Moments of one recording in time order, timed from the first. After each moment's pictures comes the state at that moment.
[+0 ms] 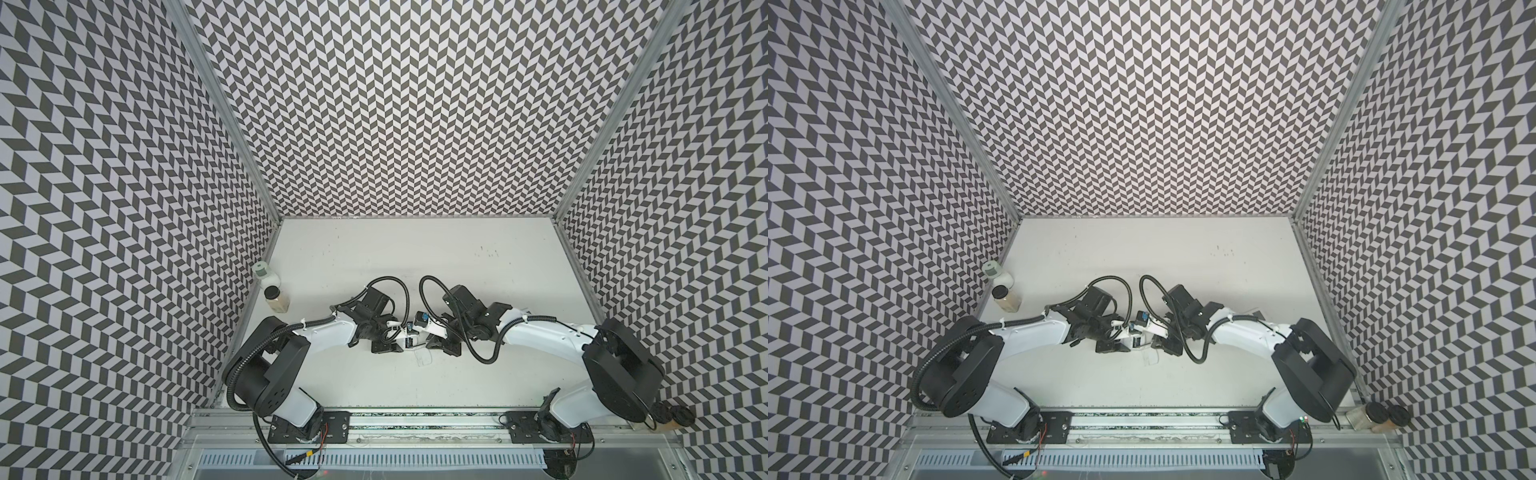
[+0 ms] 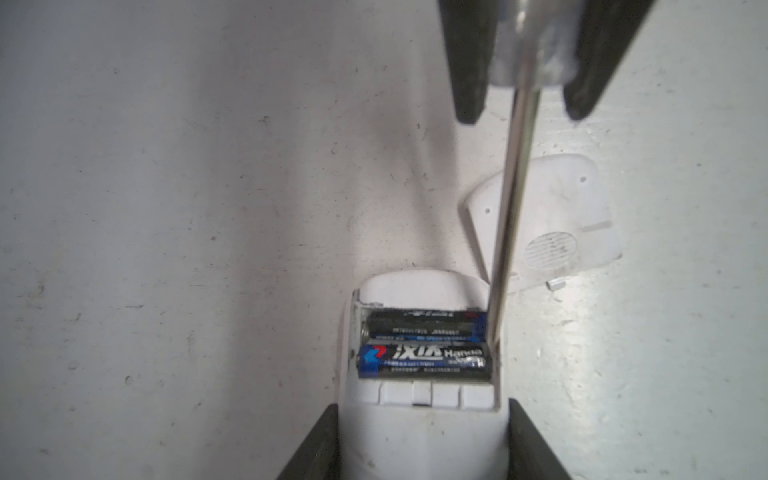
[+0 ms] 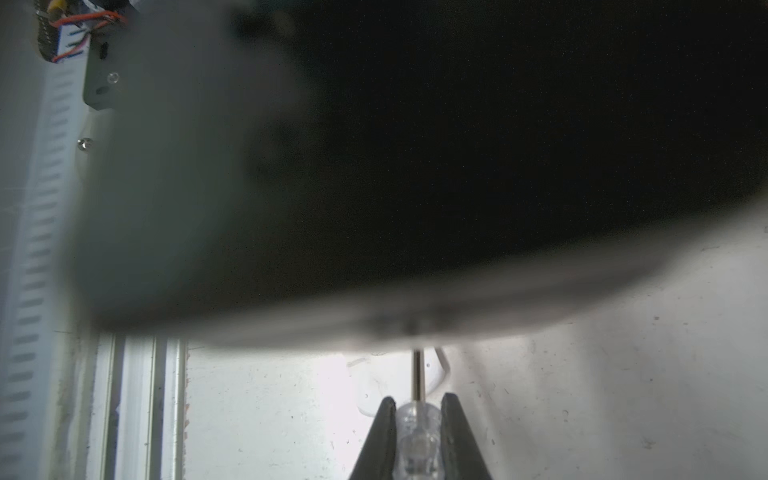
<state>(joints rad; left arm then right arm) -0.60 1.53 0.67 -0.24 0.42 0.93 0.78 1.52 0.83 -0.37 -0.45 -0.50</state>
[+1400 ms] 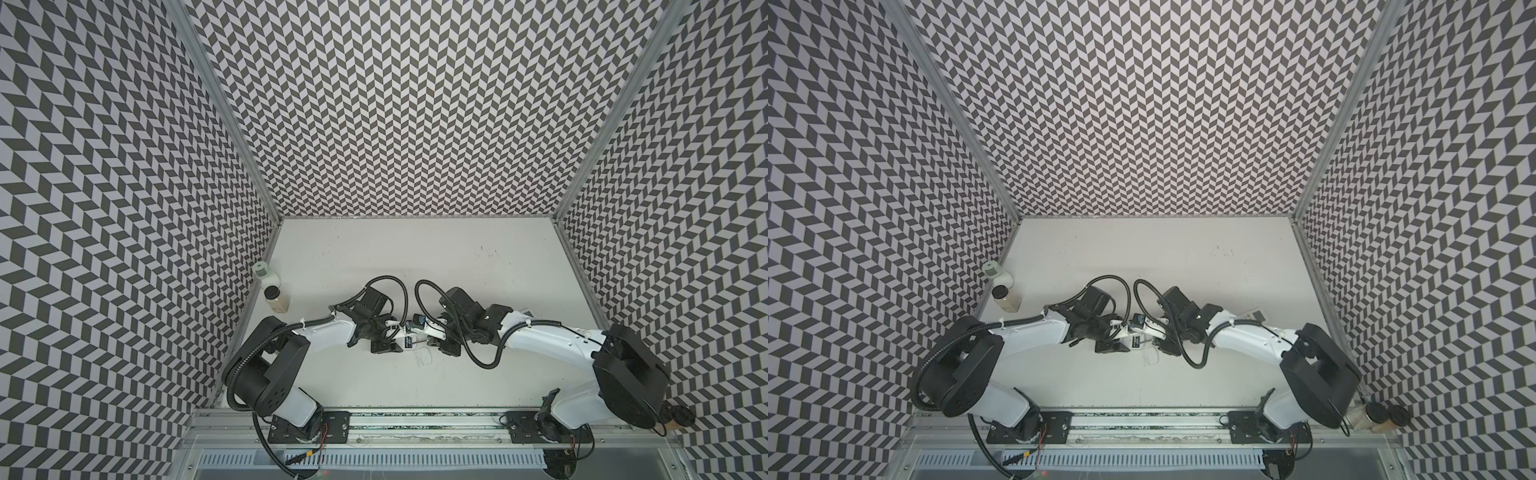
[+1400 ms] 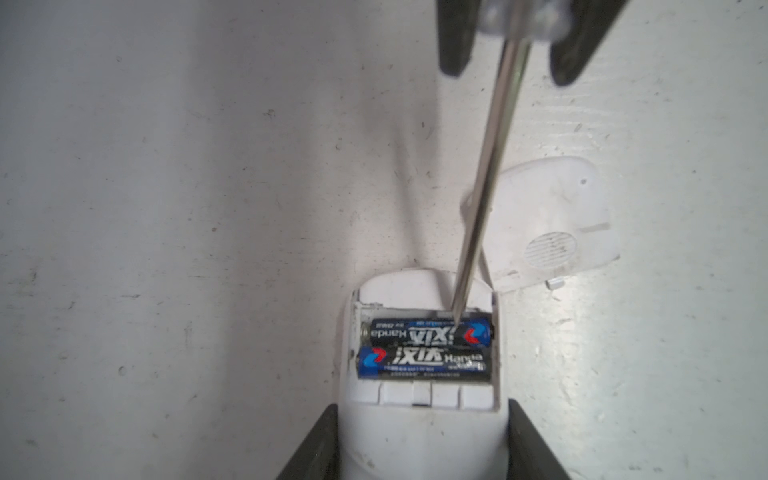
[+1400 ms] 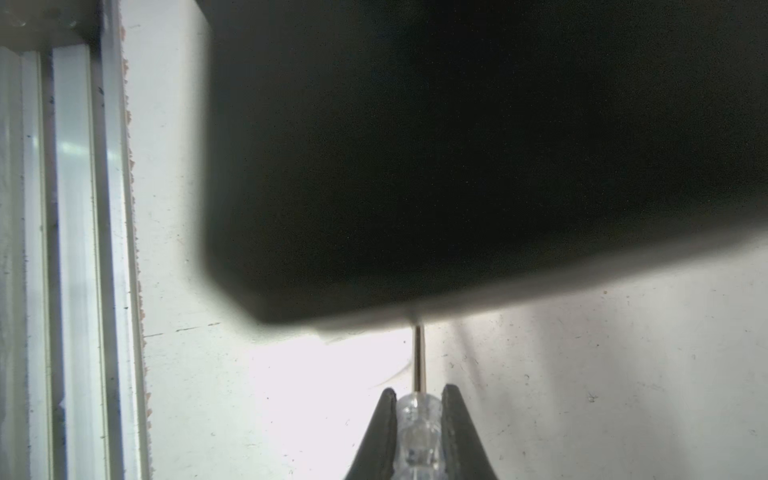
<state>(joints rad) -0.59 1.53 0.67 -0.25 0.44 0.91 0.84 1.48 0.84 -0.39 -0.29 -0.49</state>
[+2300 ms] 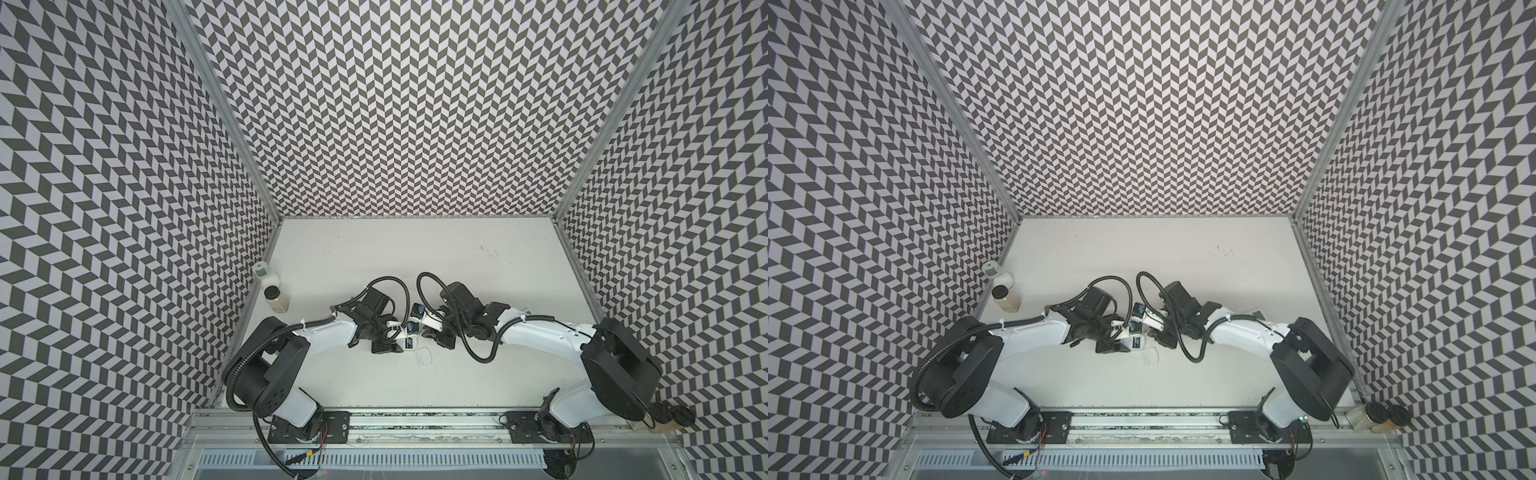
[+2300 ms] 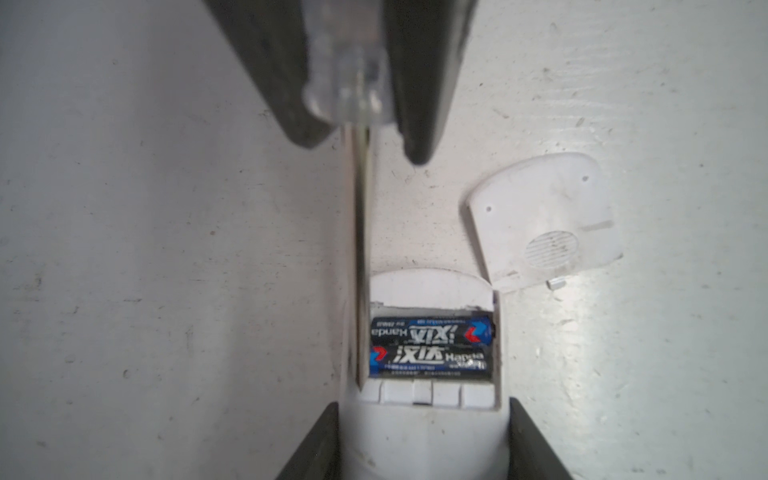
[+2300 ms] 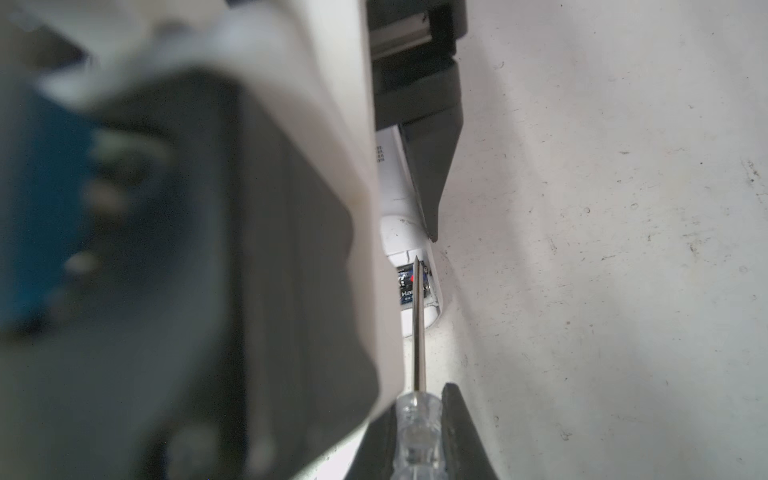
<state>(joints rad) -0.61 1.53 0.67 -0.25 0.42 0.92 0.79 1.53 0.84 -0.25 -0.33 -0.43</state>
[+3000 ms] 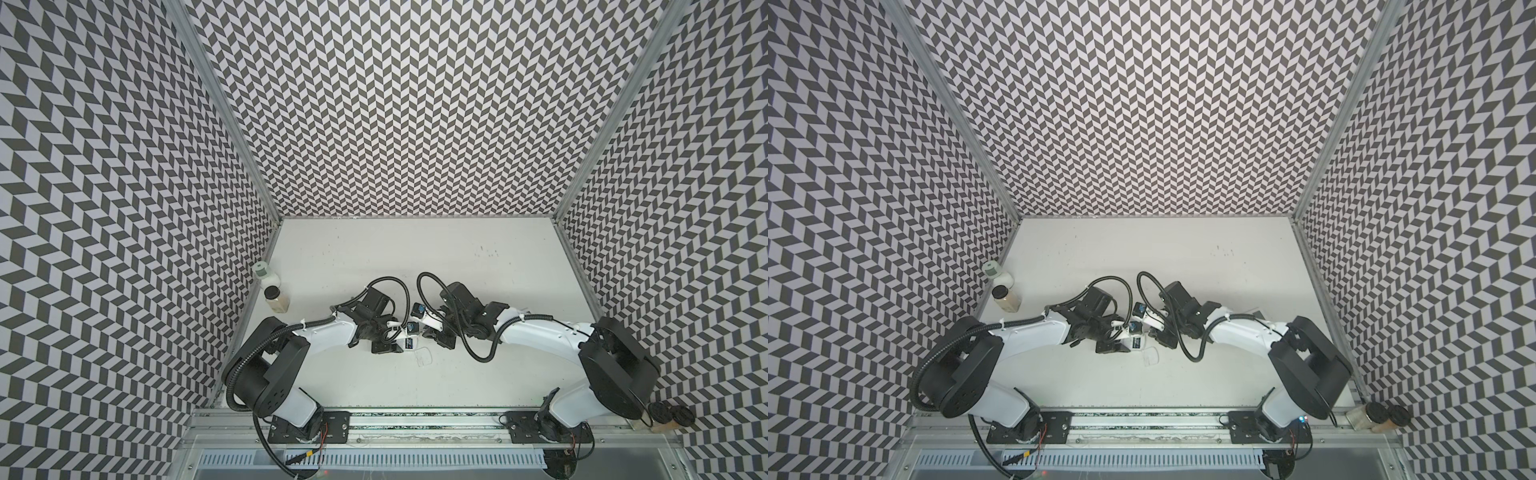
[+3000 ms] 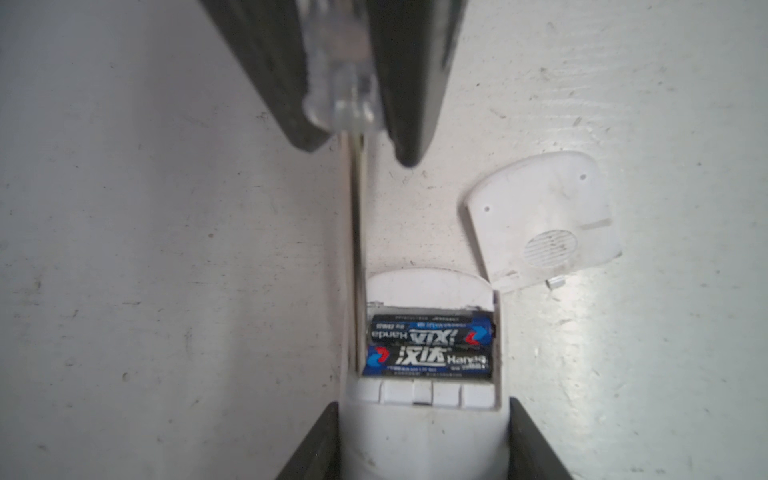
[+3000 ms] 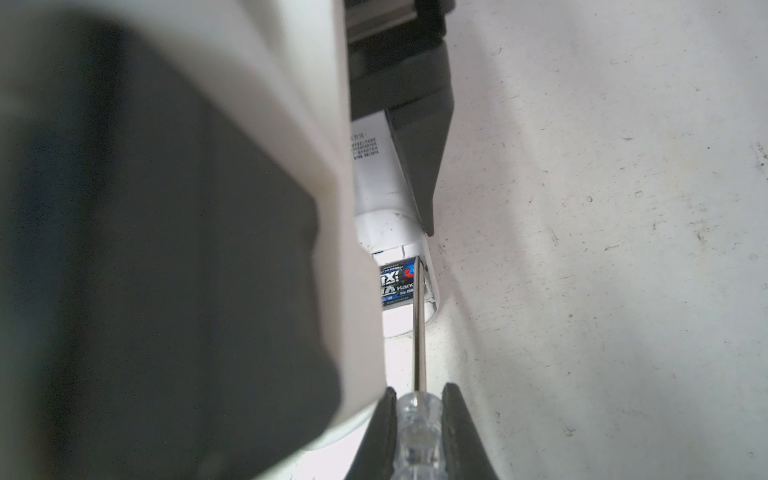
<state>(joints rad) -0.61 1.53 0.67 -0.25 0.42 0.92 0.78 1.53 0.84 -0.26 -0.36 -0.42</state>
